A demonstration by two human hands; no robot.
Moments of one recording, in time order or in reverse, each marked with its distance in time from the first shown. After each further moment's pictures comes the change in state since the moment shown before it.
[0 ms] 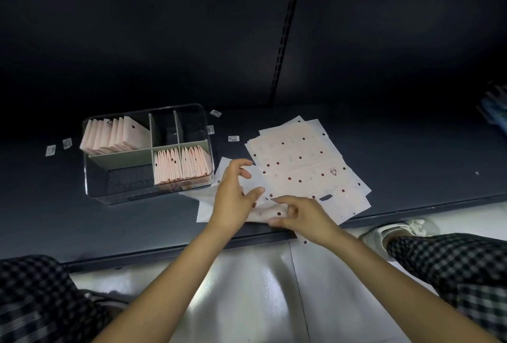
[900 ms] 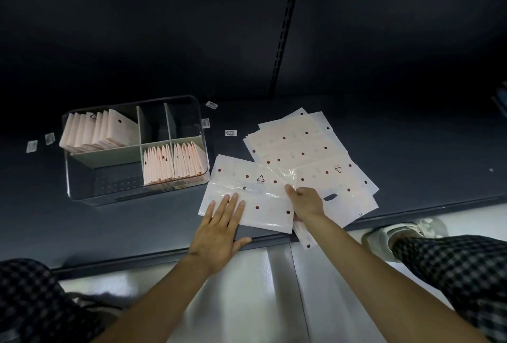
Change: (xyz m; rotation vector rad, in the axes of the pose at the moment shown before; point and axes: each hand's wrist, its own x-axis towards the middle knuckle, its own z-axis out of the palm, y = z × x) left_hand -0.014 -0.113 -0.003 1.286 -0.434 0.268; right_hand 0.077 0.045 0.016 0.085 0.341 0.446
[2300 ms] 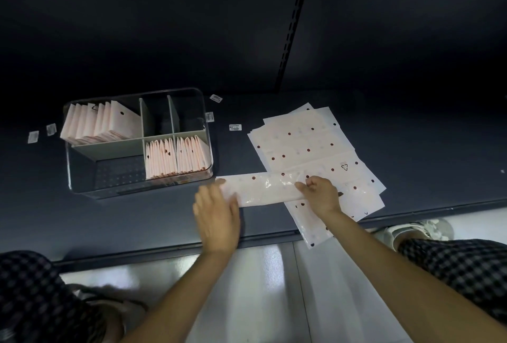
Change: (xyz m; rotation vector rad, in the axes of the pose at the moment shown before) left_hand 0.021 0.020 -0.024 -0.517 0.600 -0.605; right_hand 0.018 0.014 -0.017 -0.056 0.085 -0.173
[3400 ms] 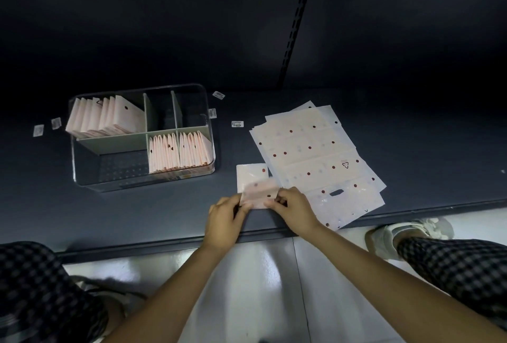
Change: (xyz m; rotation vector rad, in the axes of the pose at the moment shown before) left_hand -0.008 -0.021 0.010 -0.368 -0.381 0.051; right_hand -0.047 -0.018 0.031 -0.026 -0.253 -0.342
